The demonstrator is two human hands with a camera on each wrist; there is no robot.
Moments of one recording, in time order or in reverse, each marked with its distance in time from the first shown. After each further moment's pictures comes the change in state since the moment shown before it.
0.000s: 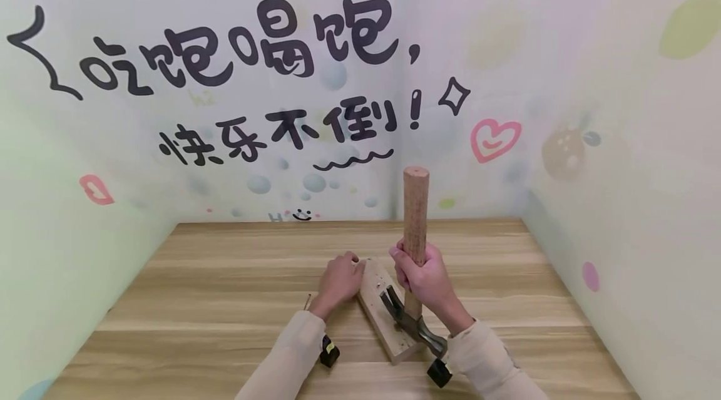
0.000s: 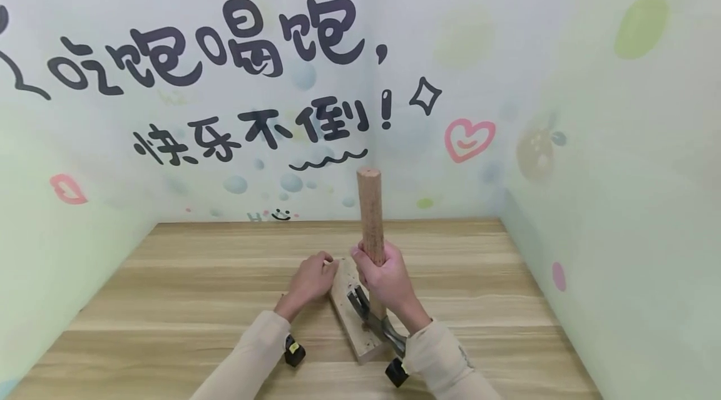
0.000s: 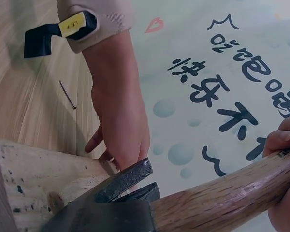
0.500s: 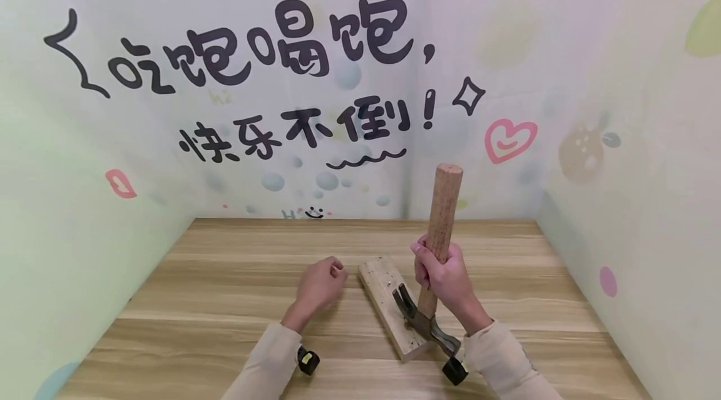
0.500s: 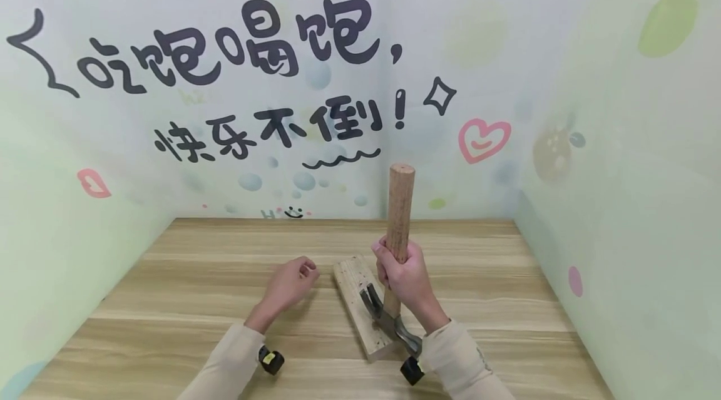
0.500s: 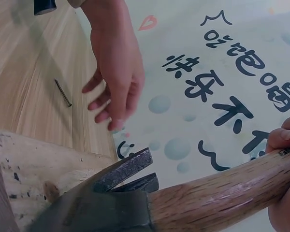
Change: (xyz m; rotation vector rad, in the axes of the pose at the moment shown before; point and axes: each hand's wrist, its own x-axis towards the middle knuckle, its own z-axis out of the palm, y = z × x) left_hand -0.035 -0.031 -0.055 -0.032 0.024 -0.022; right_hand 0.001 0.000 -0.011 -0.005 0.009 -0.064
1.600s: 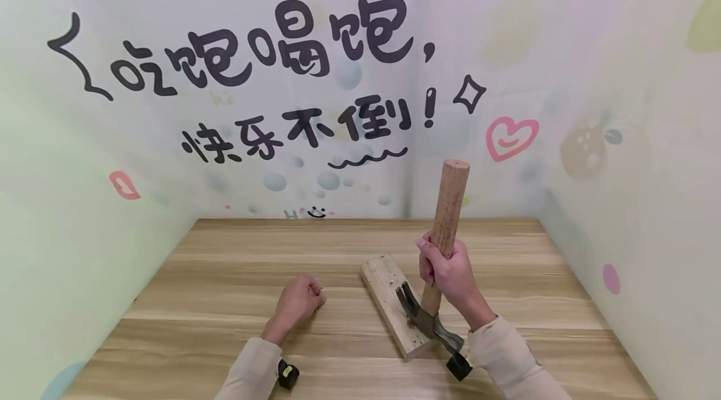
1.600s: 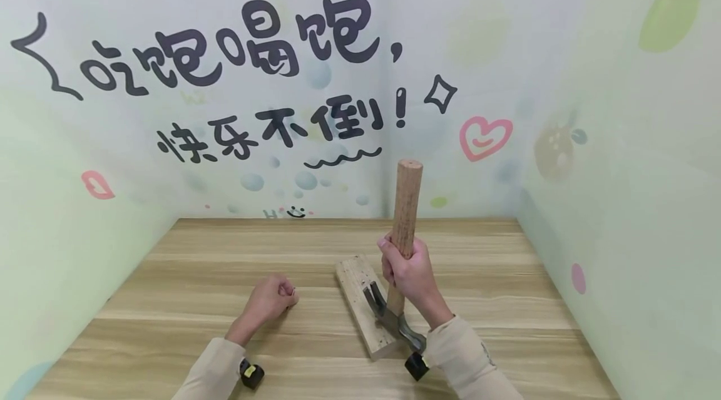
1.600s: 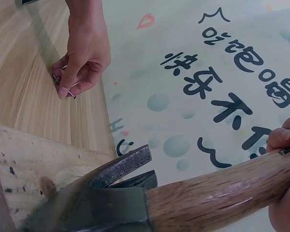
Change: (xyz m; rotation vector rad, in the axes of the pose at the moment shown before) left_hand -0.024 -0.051 -0.010 -0.024 0.009 0.039; right_hand 0.001 0.002 -0.005 0.023 0.004 0.006
